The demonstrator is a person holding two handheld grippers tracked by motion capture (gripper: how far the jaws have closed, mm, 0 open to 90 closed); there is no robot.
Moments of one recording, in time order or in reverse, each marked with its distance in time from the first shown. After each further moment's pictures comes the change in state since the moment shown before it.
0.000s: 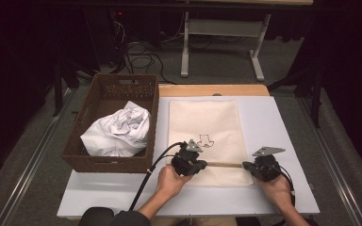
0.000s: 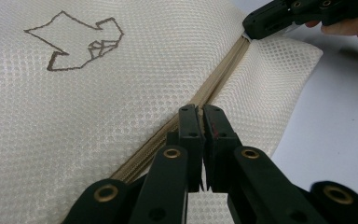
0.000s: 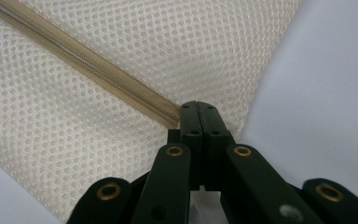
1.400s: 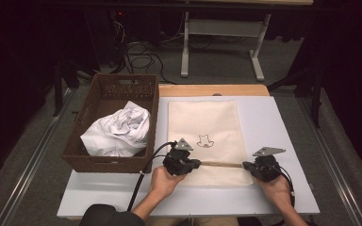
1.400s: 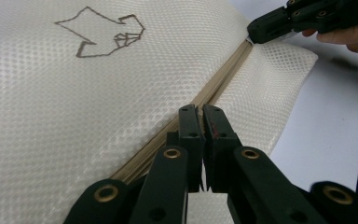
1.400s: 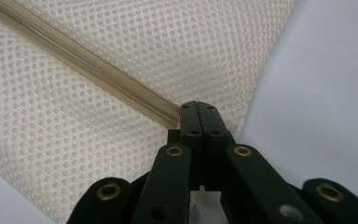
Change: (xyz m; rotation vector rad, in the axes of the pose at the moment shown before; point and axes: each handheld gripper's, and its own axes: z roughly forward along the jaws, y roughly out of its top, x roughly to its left) left arm 0.013 -0.013 -0.019 -0.040 -0.021 -0.054; right arm 0.000 -0.001 0.000 -0.010 -0.004 0.011
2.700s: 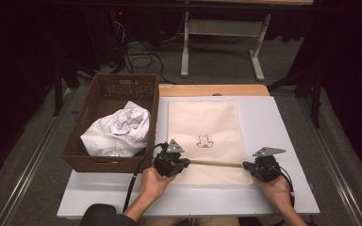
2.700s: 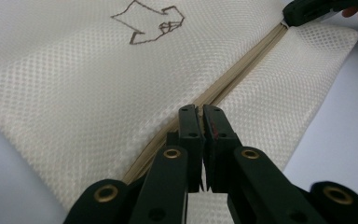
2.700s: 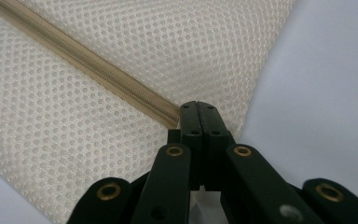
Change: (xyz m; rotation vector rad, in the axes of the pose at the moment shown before) left arm 0.007 -0.015 -0.023 0.014 0.135 0.042; right arm 0.001 0.000 0.000 -0.003 -0.006 0.000
